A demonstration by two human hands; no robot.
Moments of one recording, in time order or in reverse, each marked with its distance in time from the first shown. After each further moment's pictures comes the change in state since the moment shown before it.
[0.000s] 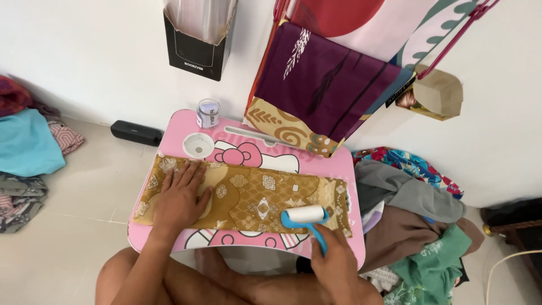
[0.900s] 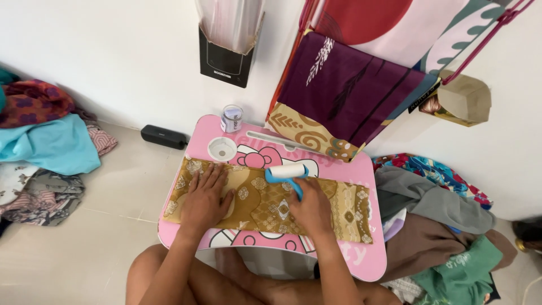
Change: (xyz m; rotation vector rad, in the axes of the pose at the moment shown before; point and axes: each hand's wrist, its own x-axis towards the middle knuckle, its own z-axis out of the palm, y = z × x) left_hand -0.002 0.007 -0.005 0.075 -0.114 -0.113; right_hand 0.078 -0.109 0.049 0.102 -0.039 -0.295
